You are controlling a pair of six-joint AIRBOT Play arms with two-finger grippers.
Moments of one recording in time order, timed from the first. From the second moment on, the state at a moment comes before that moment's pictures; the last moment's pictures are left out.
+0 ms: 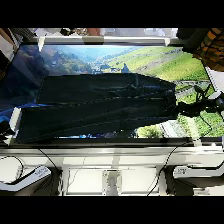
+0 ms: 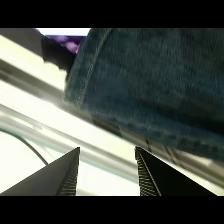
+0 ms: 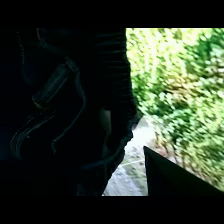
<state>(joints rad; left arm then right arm) 0.90 -1.18 1.01 1.46 -1.41 -1.20 -0.48 -1.48 1.05 -1.21 1.11 1.22</state>
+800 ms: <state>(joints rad) 0.90 -1.18 1.00 1.46 -1.49 -1.19 -0.47 -1.40 1.11 -1.28 1.26 1.23</state>
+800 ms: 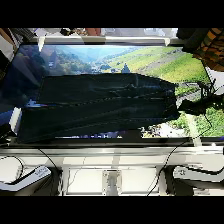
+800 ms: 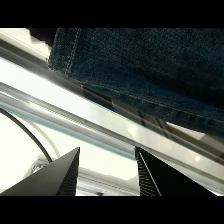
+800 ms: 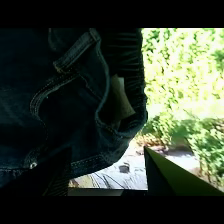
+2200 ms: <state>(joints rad) 0.94 -1.18 0.75 1.50 -1.14 -1.33 -0.47 -1.44 0.95 -1.20 1.05 1.33</state>
